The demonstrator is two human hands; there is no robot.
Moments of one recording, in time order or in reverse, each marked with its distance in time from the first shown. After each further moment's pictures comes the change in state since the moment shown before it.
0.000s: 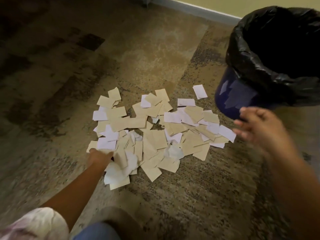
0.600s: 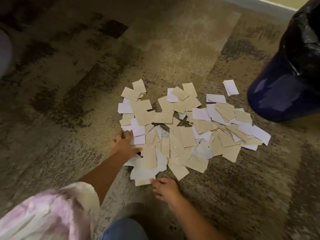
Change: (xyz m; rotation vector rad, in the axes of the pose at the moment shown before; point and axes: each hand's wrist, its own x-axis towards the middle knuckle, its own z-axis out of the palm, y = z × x) left_hand 0.060 -0.014 -0.004 0.602 -0.123 0.437; right_hand -0.116 0.237 0.214 -0.286 -0.521 0.717
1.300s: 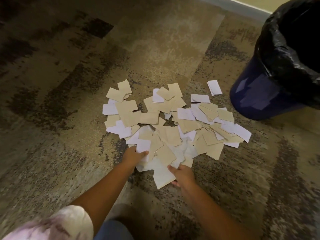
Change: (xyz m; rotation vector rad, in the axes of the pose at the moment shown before) left_hand -0.039 0.072 0.031 -0.625 -0.203 -0.109; right_hand 0.006 -0.027 -0.083 0.081 0.311 -0.115
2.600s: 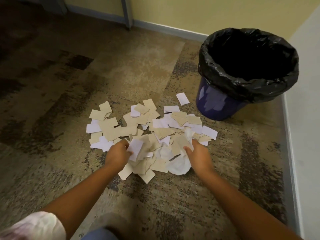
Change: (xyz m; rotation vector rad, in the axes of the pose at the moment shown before) left_hand -0.082 0.065 -0.017 0.438 0.252 0.390; right_hand -0.061 -0.060 -0.128 -0.652 0.448 -0.652
